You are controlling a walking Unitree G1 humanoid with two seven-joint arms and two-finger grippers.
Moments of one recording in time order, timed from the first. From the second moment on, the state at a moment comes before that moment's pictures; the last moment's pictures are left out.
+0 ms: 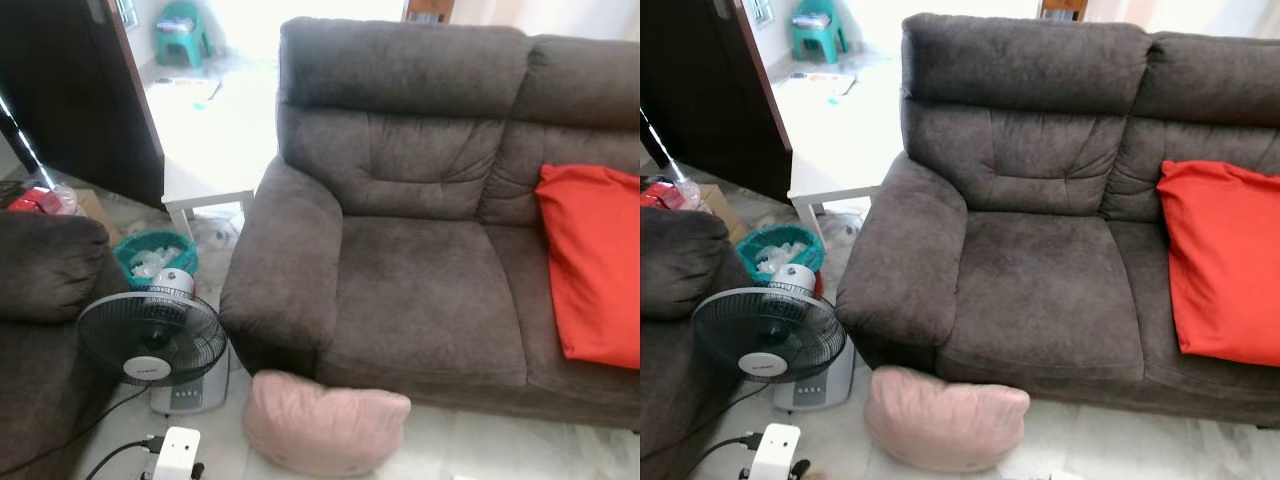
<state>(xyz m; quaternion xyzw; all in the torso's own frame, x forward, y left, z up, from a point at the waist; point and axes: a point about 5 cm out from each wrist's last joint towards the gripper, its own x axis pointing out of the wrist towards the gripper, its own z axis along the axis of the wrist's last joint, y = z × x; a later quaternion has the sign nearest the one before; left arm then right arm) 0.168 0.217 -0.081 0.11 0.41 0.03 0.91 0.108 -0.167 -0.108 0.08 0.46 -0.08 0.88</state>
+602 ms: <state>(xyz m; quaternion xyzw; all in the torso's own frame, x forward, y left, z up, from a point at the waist) 0.187 0.207 -0.071 0.11 0.36 0.01 0.93 0.107 -0.169 -0.108 0.08 0.46 -0.08 0.88</state>
